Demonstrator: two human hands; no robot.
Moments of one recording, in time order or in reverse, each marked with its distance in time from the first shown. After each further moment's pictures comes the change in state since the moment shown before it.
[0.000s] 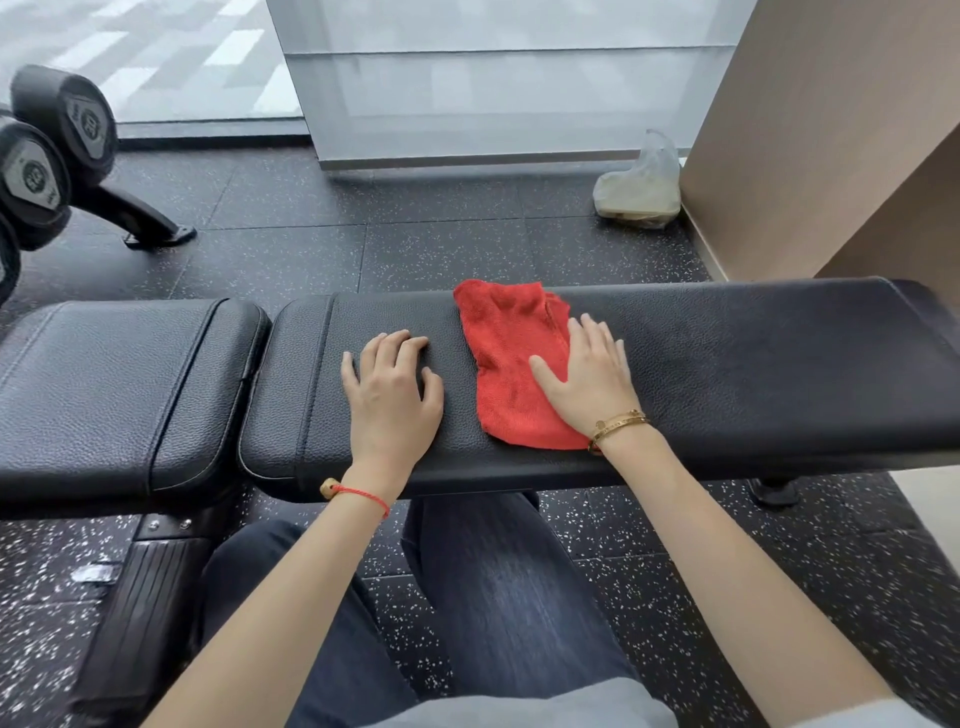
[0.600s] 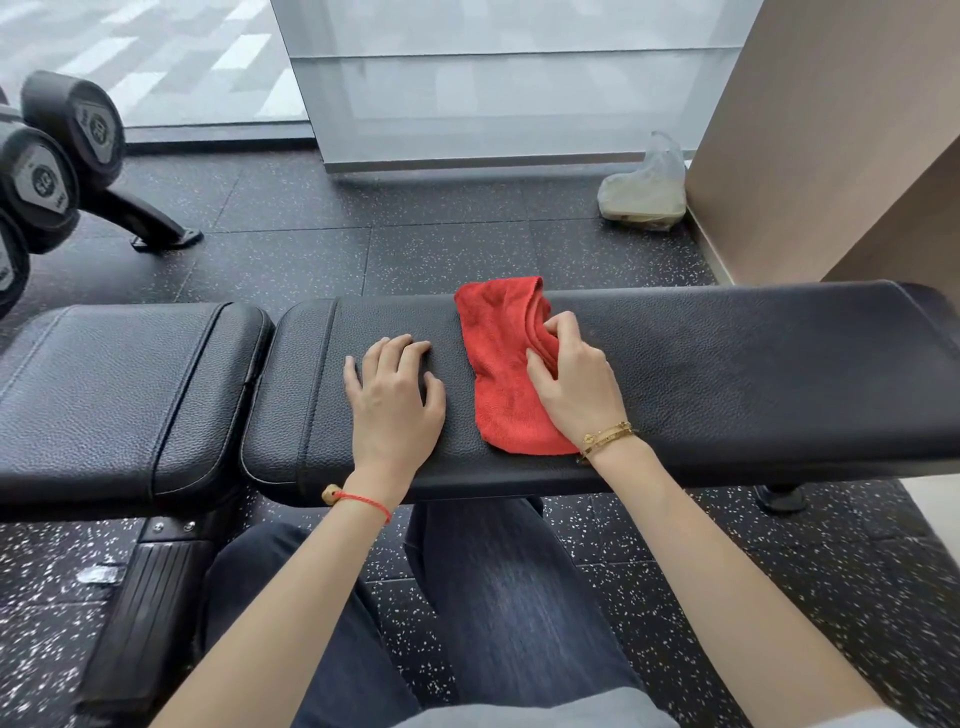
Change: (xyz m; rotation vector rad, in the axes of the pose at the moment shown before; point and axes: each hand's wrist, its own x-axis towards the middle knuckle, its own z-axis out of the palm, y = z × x) left_hand -0.001 0.001 -0.001 -0.007 -0.009 -0.006; right_hand -0.008 -0.021 -0.005 0.279 0.228 -0.210
